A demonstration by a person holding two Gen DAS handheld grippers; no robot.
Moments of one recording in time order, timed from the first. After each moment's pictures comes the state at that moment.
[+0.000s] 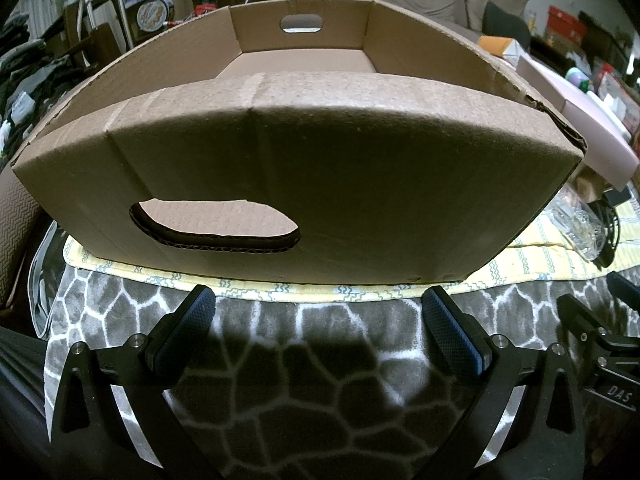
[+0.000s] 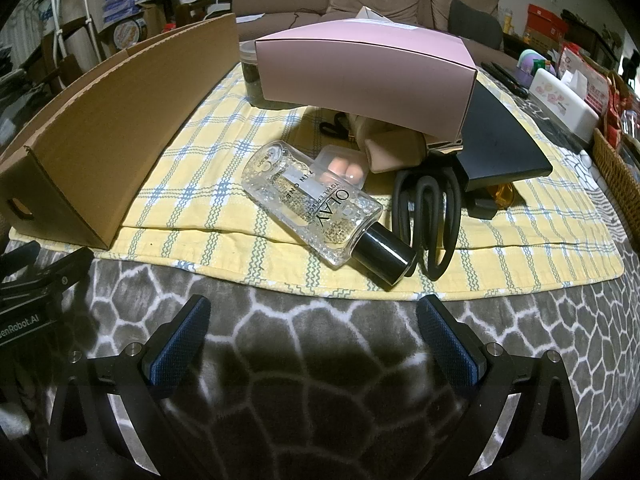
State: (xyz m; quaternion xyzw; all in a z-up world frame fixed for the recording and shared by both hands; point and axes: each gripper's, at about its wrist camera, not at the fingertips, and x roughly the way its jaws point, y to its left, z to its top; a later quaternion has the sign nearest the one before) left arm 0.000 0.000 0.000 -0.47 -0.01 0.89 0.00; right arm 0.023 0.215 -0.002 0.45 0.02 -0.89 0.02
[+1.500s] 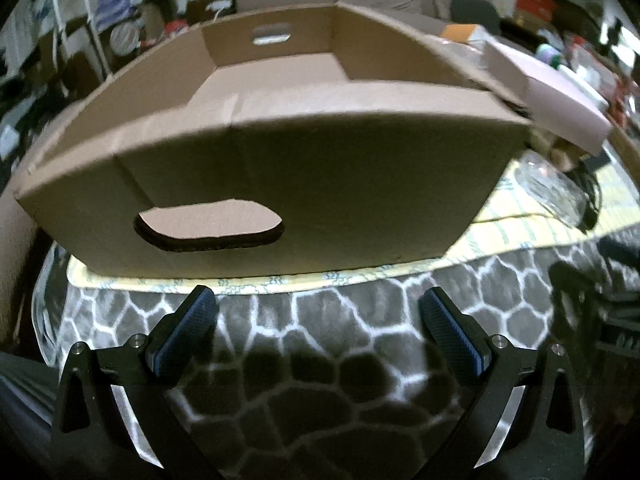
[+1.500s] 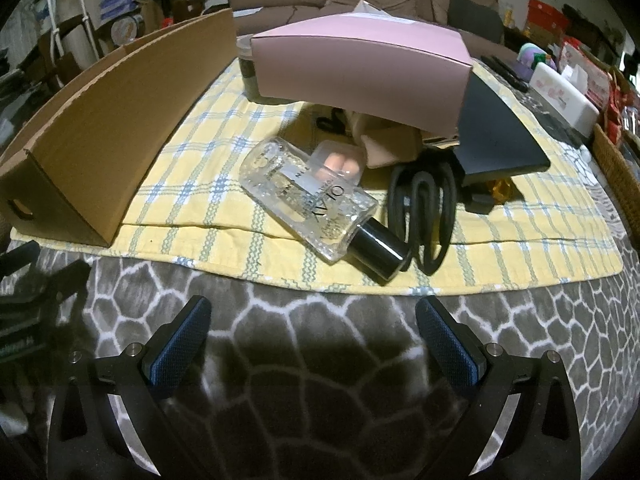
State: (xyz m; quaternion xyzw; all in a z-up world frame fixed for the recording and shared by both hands) left arm 0.014 0.004 0.015 -0.45 0.04 0.89 0.05; right arm 0.028 0.222 0.004 0.46 0.01 -0.89 0.01
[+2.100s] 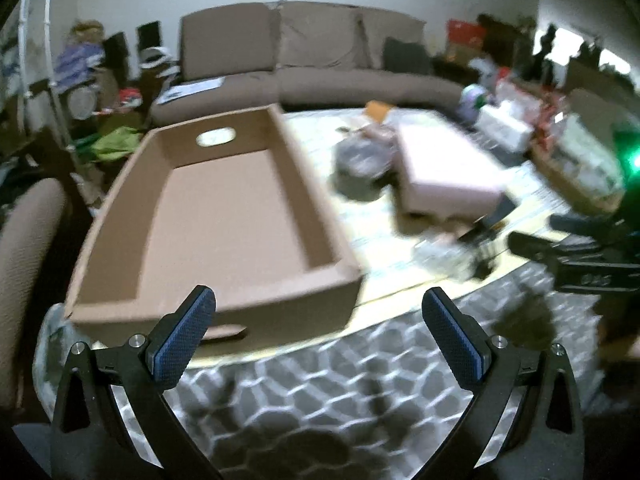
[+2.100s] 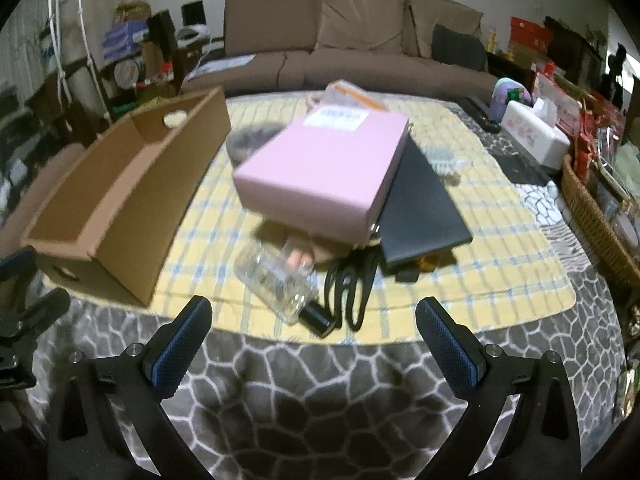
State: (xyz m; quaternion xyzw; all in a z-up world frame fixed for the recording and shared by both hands) left arm 0.031 0.023 0.114 -0.37 0.04 0.91 0.17; right arm 0.034 0.260 0.096 0.40 -0.02 -0.92 0.02
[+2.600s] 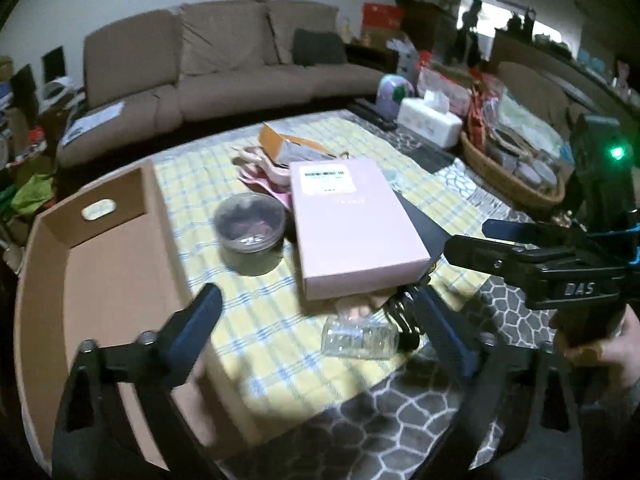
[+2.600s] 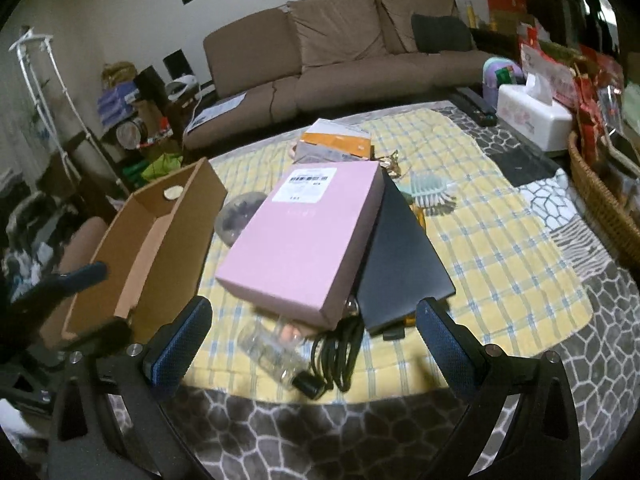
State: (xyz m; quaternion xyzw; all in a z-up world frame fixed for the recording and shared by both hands) left arm -0.053 0.121 0.146 -0.38 0.08 0.87 0.31; right arm -0.007 0.322 0.123 0.38 -0.14 -0.91 0.05
